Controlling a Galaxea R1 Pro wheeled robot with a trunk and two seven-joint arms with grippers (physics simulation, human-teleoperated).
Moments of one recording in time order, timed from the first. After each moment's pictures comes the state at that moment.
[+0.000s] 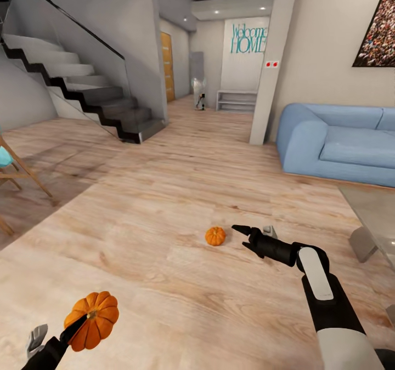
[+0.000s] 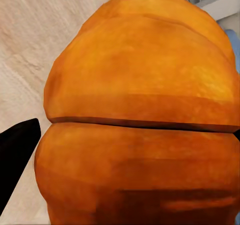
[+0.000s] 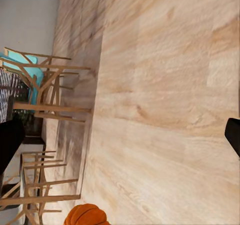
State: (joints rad) left arm 0.01 0.14 0.58 -1.09 0.64 0.52 -0.82; right arm -0.55 -0.01 -0.19 -1.25 -0.94 1.02 0.10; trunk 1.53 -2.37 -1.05
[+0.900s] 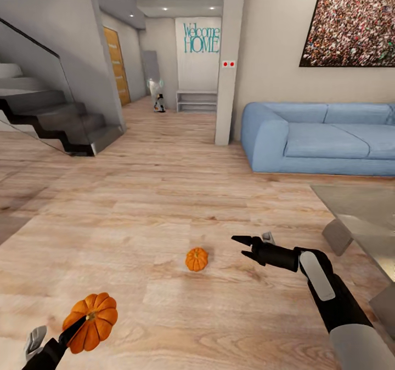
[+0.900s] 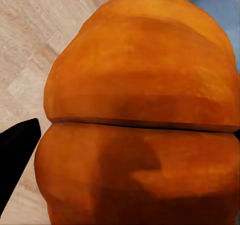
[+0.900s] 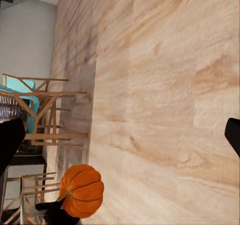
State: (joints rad) left arm 0.02 0.14 0.59 -1.08 0.64 0.52 -0.82; right arm -0.57 -0.15 -0.04 -1.10 -0.86 1.03 0.38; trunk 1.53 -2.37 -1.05
